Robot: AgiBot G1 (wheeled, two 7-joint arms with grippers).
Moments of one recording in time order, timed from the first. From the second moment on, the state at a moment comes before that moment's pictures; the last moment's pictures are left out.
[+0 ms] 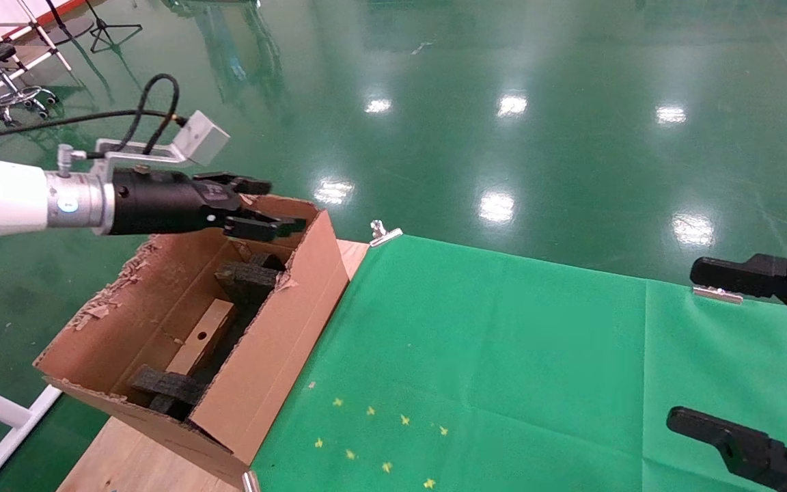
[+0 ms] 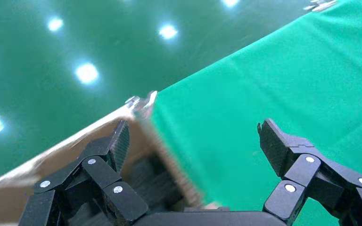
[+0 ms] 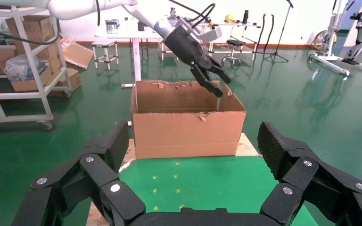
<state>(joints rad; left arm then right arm) -1.65 0.66 0.67 -0.54 1.33 1.28 -0.28 1.08 -0.58 -0.34 1.24 -0.68 -1.45 0.15</state>
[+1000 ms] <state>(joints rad) -1.25 0.63 0.40 -1.05 0.92 1.43 -0.22 1.08 -0.58 -0.34 1.24 -0.68 -1.45 0.15</state>
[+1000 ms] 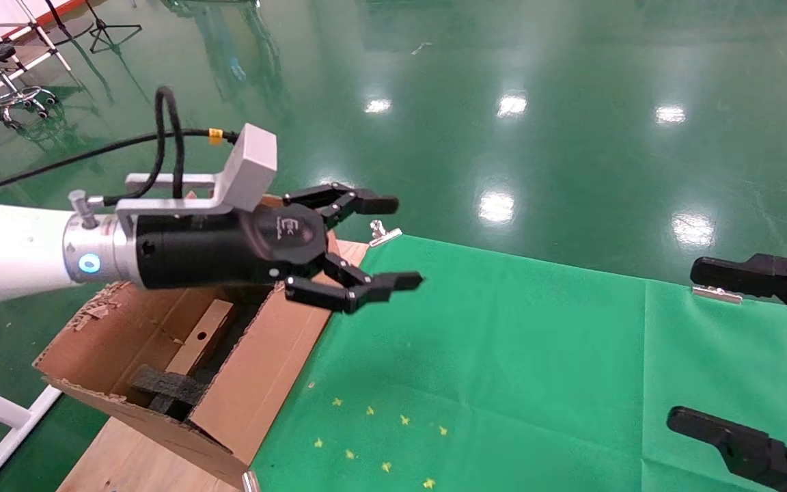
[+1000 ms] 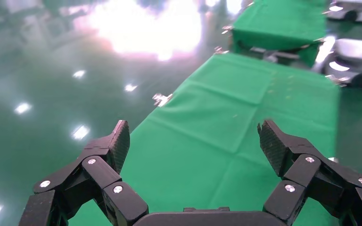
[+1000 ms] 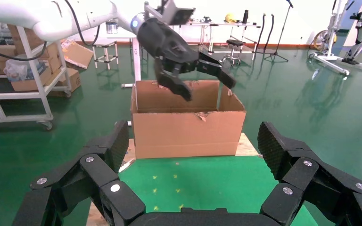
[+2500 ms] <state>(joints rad) -1.07 0.61 0.28 -1.29 0.73 1.50 -0.19 1.08 -0.58 -0.34 1.24 -0.68 -1.45 0.15</state>
